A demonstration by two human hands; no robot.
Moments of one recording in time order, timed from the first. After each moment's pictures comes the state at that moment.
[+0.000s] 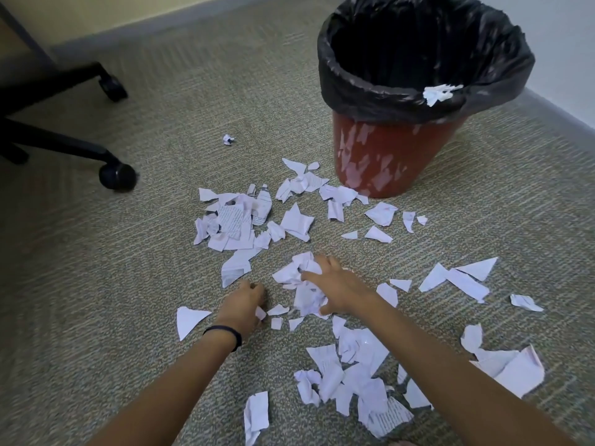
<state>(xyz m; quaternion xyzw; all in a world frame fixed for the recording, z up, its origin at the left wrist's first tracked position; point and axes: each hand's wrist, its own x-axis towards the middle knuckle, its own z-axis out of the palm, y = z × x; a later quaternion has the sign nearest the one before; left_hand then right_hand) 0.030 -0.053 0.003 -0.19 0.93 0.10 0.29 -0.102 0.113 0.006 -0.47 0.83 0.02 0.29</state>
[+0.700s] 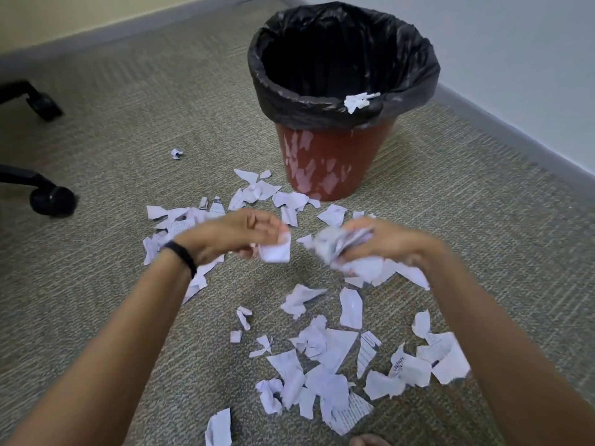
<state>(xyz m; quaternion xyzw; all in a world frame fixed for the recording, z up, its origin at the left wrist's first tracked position) -0.080 -0.022 0.155 -0.12 0.76 0.58 0.29 -0.172 0.217 0.135 -0.26 0.72 -0.43 0.48</state>
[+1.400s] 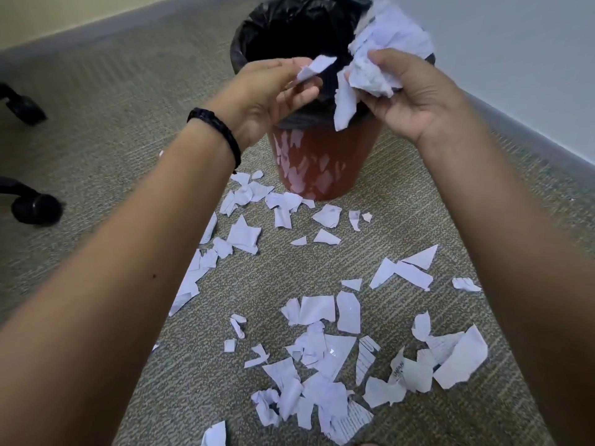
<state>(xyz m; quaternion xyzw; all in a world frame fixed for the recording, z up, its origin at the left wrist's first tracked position) -0.202 0.020 0.247 -0.17 0.60 0.78 -0.03 -0.257 0.175 0.241 0.04 0.45 -0.87 0.21</state>
